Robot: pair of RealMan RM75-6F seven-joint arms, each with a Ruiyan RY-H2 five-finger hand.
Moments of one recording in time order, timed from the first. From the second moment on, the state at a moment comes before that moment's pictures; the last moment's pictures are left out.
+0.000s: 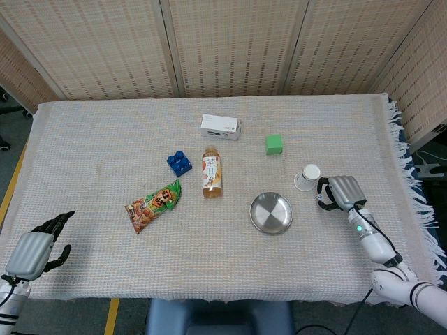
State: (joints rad) left arm -0.19 -1.12 0.01 -1.56 1.52 1.34 0.01; right arm 0.56 -1.41 0.16 -1.16 -1.29 0.83 0.12
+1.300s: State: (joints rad) left arm -0.19 -1.12 0.01 -1.56 1.53 1.36 -0.01; right arm 0.66 -1.36 0.12 -1.34 -1.39 0.77 0.22
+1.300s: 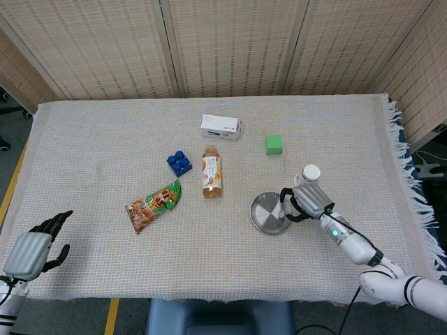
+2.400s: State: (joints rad) left arm -0.19 -1.12 0.01 -1.56 1.52 1.35 0.00; right arm 0.66 -1.56 0.22 -0.90 -1.28 0.84 0.32
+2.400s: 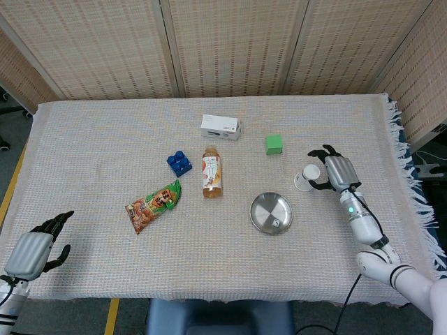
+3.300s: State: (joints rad) left arm -0.19 -1.12 0.01 -1.56 1.52 1.35 0.00; right arm 0.66 -1.64 0.21 -0.76 -1.31 0.91 0.35
